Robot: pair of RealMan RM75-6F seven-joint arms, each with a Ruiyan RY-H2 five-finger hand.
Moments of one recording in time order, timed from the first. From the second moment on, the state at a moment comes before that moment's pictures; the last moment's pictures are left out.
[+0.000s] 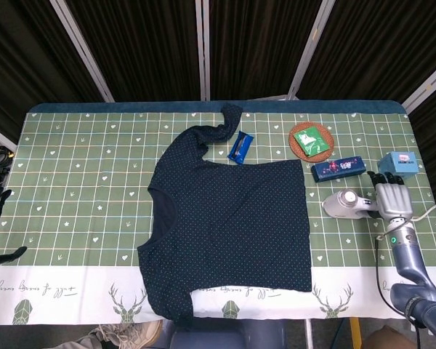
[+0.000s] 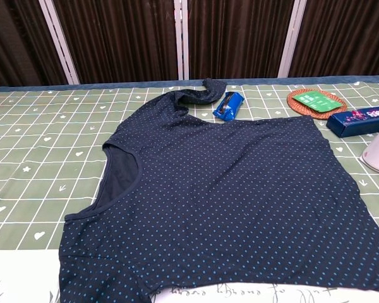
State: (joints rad) left arm -0.13 -0.90 -0.08 -1.96 1.28 1.41 0.21; right arm 0.50 -1.53 0.18 -0.77 -1.21 0.85 0.01
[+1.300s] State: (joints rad) left arm -0.14 -0.90 -0.09 -1.95 1.25 1.39 0.19; right arm 0.57 -1.56 0.12 -0.71 -1.52 1.21 0.63
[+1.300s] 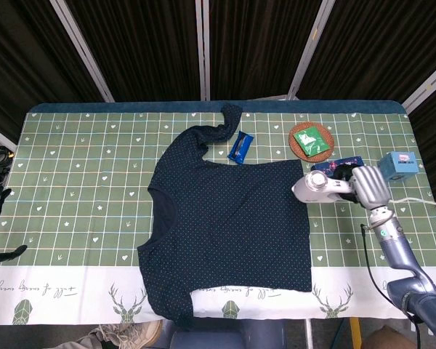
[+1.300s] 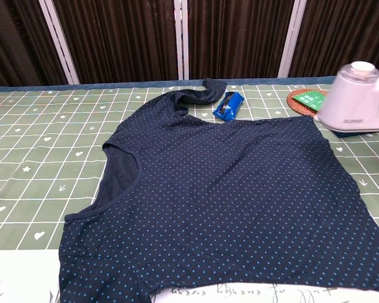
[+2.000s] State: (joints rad) left arm -0.16 -0.91 -0.10 -1.92 1.20 1.36 0.19; right arm 0.78 -1.62 0.02 -1.03 -1.74 1.13 0.38
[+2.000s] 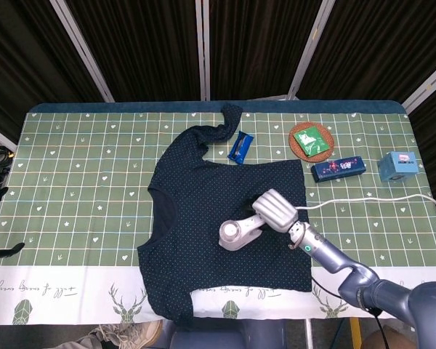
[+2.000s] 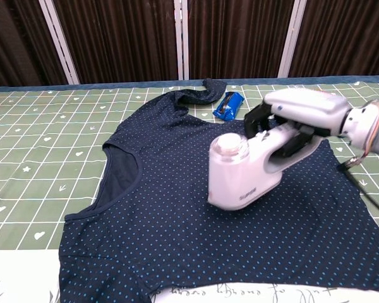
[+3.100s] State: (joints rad) left arm -0.17 -0.93 -0.09 -1.92 1.18 1.35 0.24; right arm 0.76 -1.72 -0.12 -0.80 -1.83 1.26 0.50
